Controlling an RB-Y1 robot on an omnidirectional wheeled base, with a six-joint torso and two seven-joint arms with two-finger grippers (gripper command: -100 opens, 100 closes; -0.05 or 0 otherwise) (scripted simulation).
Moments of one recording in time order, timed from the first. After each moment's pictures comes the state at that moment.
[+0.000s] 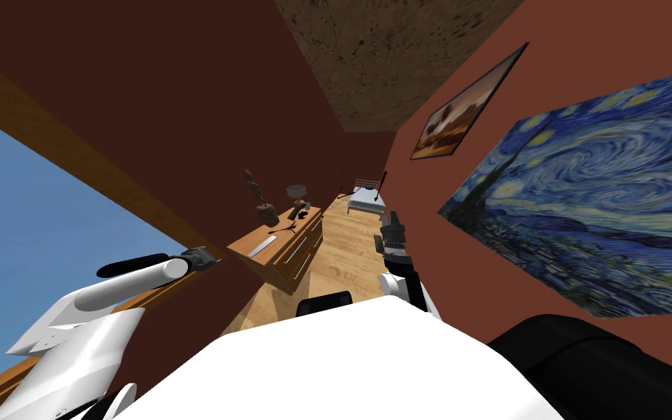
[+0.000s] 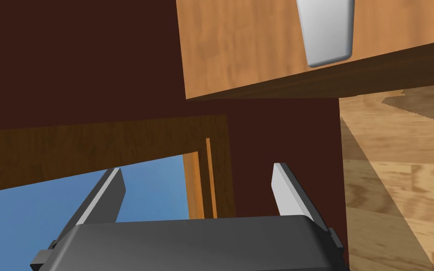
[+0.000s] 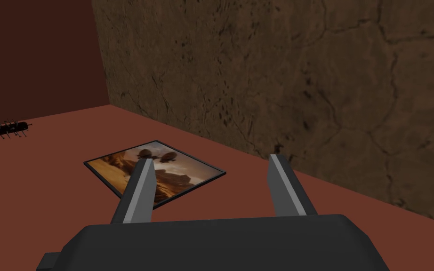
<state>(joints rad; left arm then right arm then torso) -0.05 0.57 0.56 -1.45 0.44 0.88 0.31 0.53 -0.03 -0.05 -2.28 -0.06 -0.45 0.11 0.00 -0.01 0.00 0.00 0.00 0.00</state>
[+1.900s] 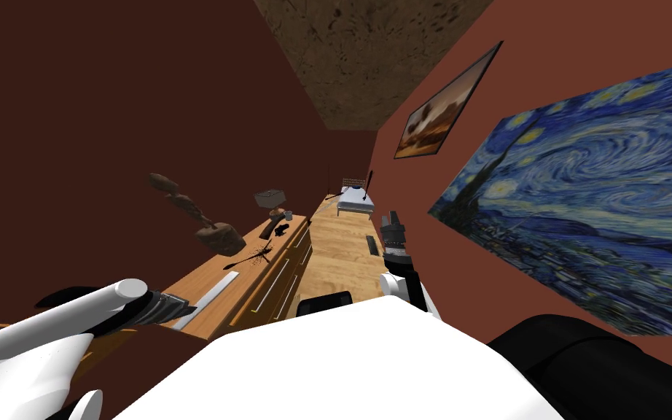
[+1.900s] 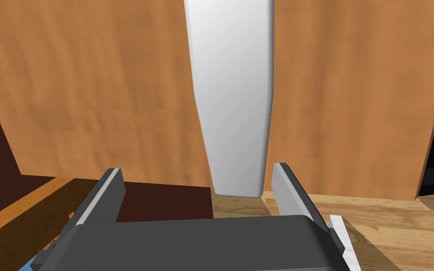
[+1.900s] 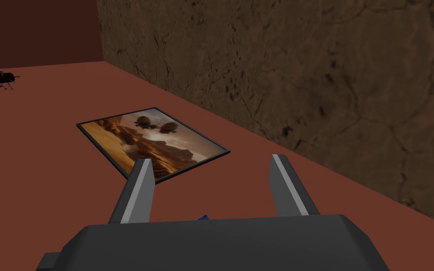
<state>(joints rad) -0.06 0.65 0.70 -1.15 0.44 1.34 0.41 0.53 -0.03 -0.05 -2.28 -0.06 -0.45 0.11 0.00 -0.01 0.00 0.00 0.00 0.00</state>
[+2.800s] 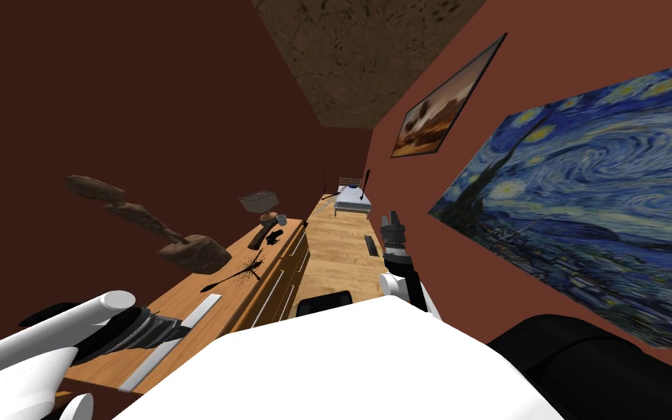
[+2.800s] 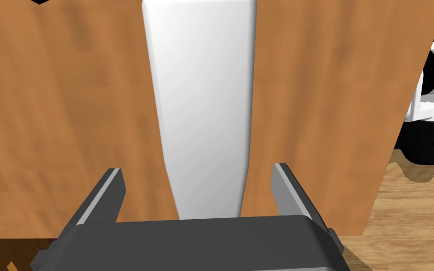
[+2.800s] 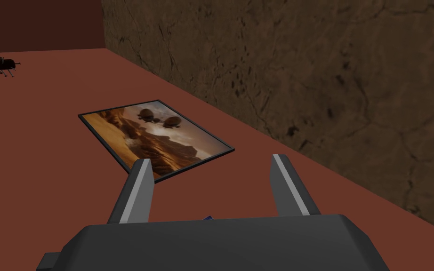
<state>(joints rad) -0.05 0.66 0.74 -1.03 0.43 1.49 0.45 0.53 -0.03 -0.05 -2.28 -0.06 -0.45 0.11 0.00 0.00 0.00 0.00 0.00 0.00</state>
